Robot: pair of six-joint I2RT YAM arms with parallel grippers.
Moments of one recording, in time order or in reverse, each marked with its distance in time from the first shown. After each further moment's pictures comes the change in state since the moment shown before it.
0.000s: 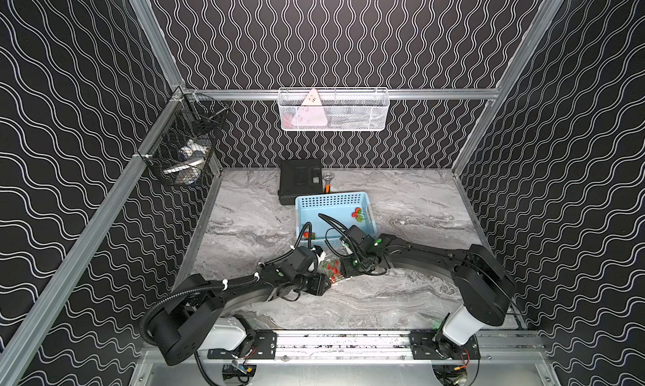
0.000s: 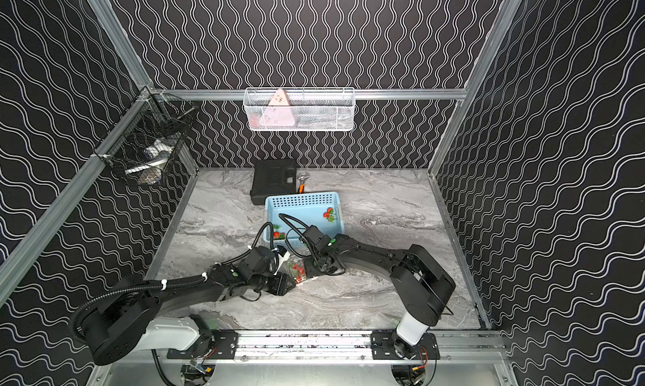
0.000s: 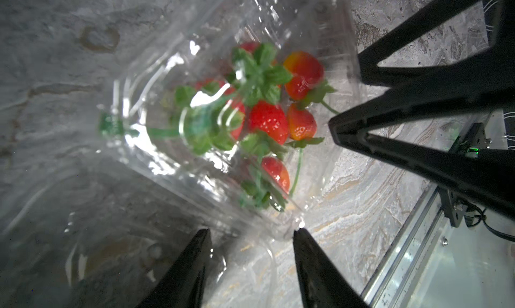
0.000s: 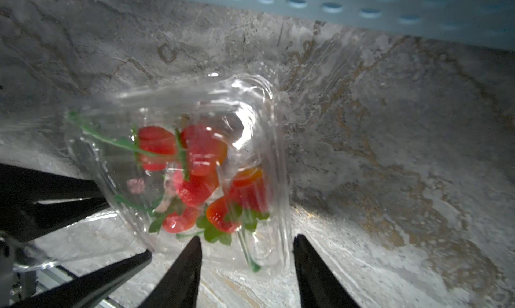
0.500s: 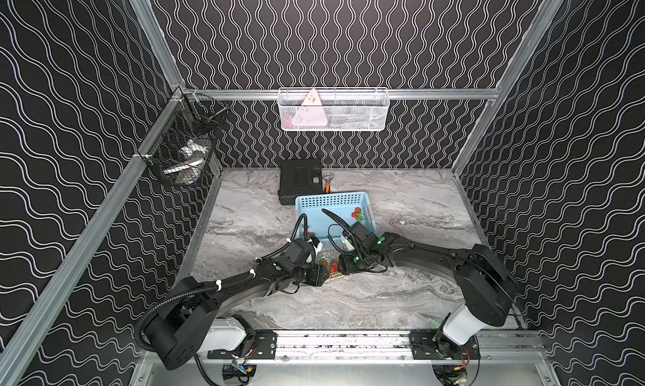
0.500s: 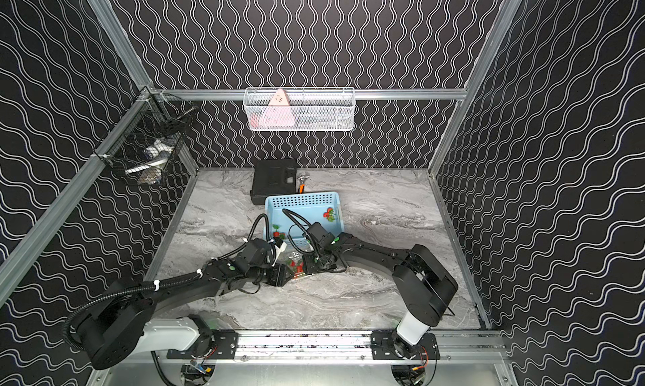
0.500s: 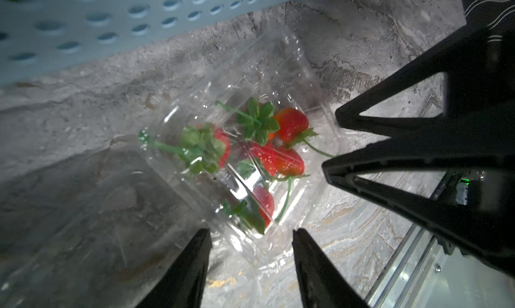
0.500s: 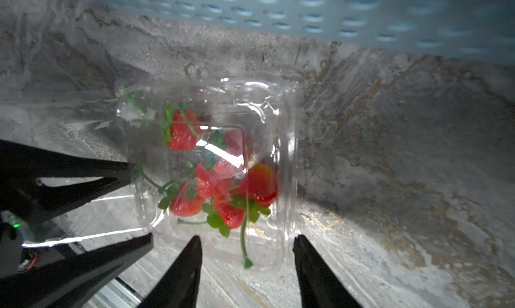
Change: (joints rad) left arm 0.069 -0.029 0.056 -0.028 -0.005 0.004; right arm -0.061 -0.019 -0.028 0.079 -0.086 -0.002
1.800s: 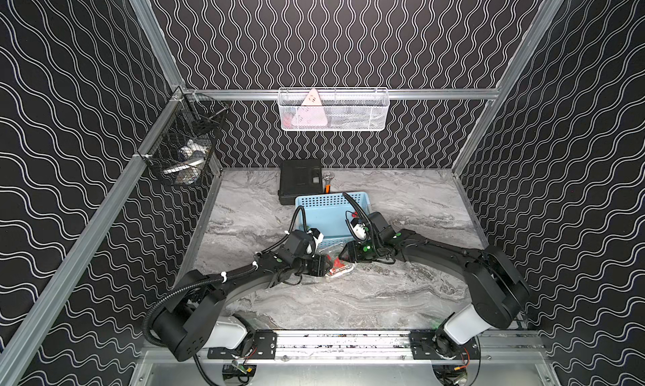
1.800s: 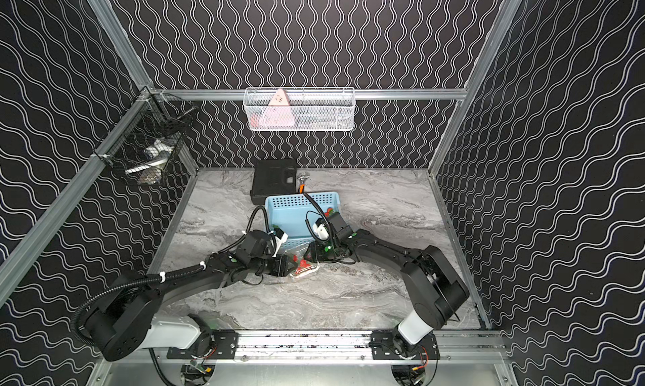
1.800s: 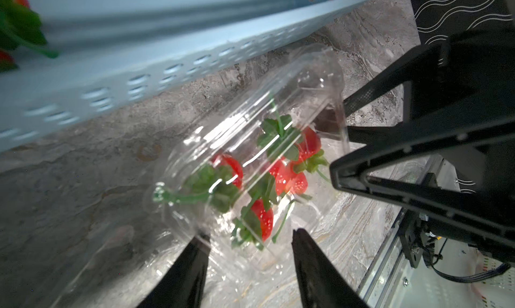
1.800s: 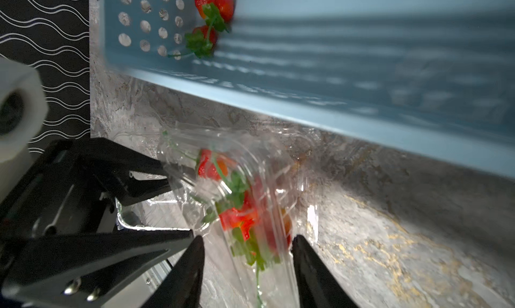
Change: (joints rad) left arm 0.044 0.074 0.068 0.066 0.086 -0.013; right arm -0.148 -0.072 -0.094 0.194 -0.266 -0.018
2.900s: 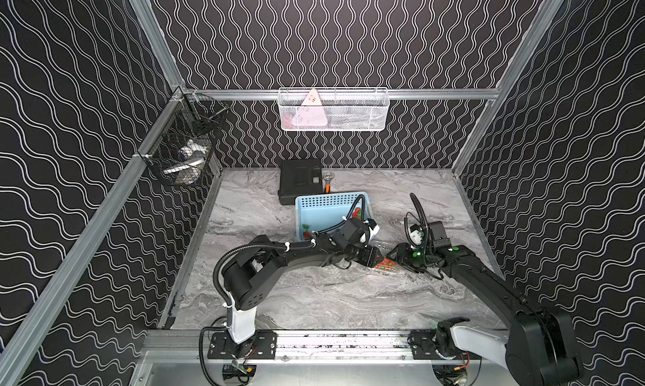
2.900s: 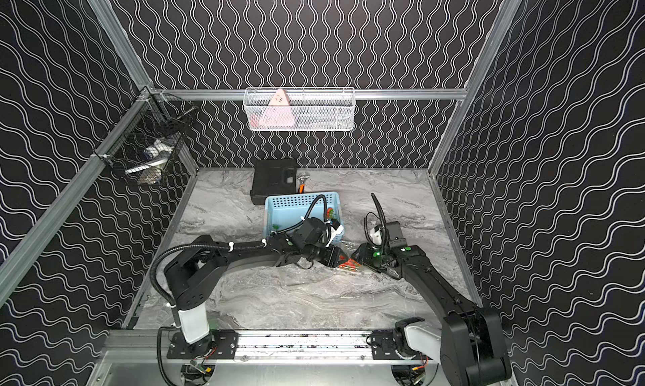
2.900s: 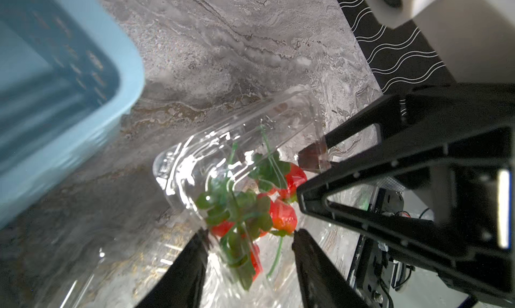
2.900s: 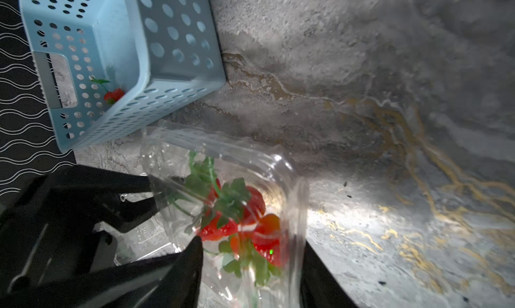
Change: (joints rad) left arm -0.256 0.536 0.567 0.047 0.027 0.012; right arm -0.456 -0.402 -0.270 -0.224 0.009 0.018
